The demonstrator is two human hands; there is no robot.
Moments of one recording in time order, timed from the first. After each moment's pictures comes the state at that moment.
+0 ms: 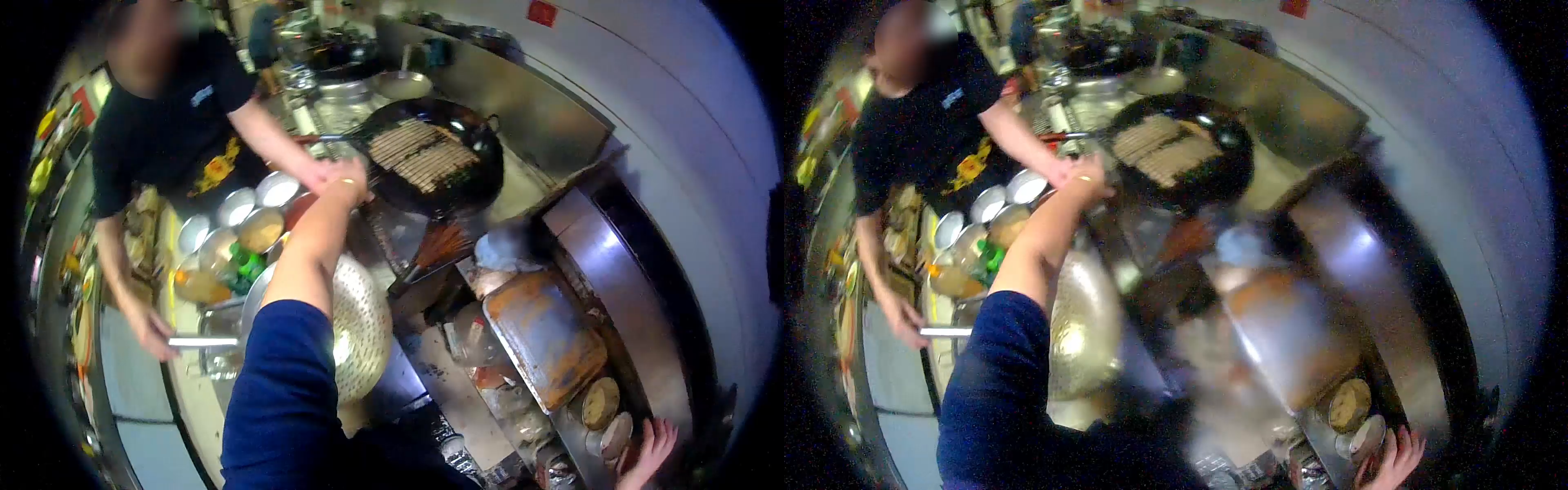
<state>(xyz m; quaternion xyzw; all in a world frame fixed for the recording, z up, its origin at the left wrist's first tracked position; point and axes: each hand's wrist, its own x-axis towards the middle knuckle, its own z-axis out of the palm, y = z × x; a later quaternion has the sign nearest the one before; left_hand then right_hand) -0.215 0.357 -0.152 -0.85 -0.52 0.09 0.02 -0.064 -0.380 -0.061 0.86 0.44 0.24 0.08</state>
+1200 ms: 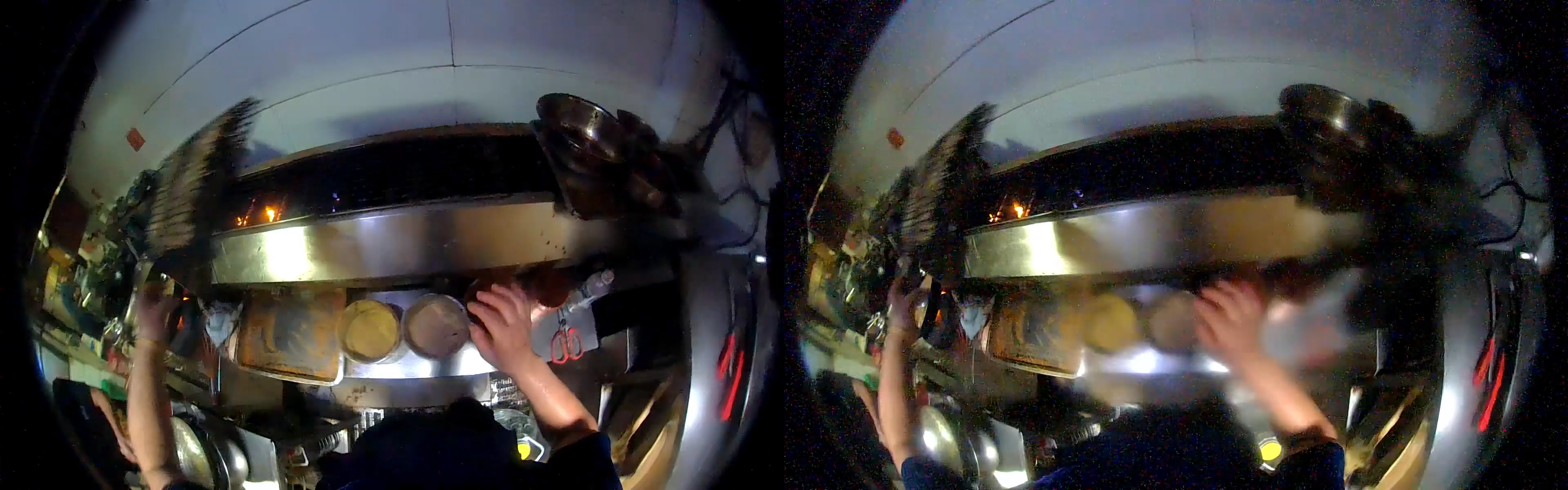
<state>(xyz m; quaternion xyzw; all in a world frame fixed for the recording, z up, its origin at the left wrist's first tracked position) -0.005 0.010 -0.026 -0.82 -0.15 -0.26 -0.49 0.055 -0.639 -0.162 0.86 0.27 0.32 -0.28</state>
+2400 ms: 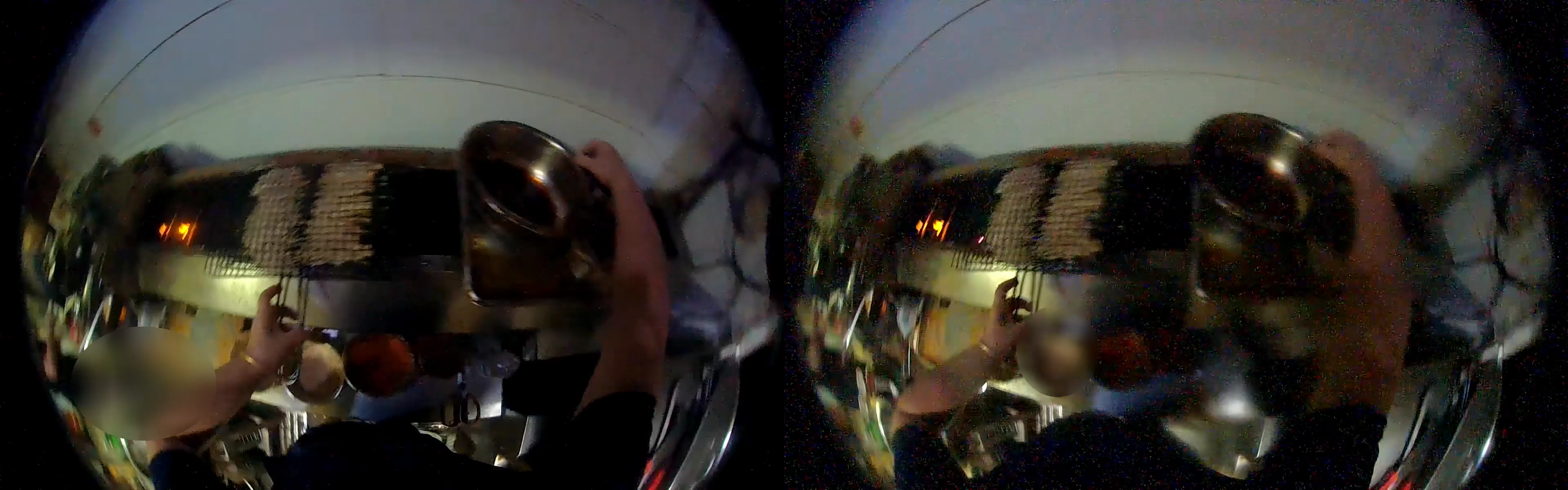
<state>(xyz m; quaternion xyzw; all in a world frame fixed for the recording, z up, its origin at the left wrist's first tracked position) 0.159 -0.475 -0.116 -0.79 -0.14 0.04 -0.59 0.478 -1.050 -0.010 0.98 0.05 0.12 -0.12</state>
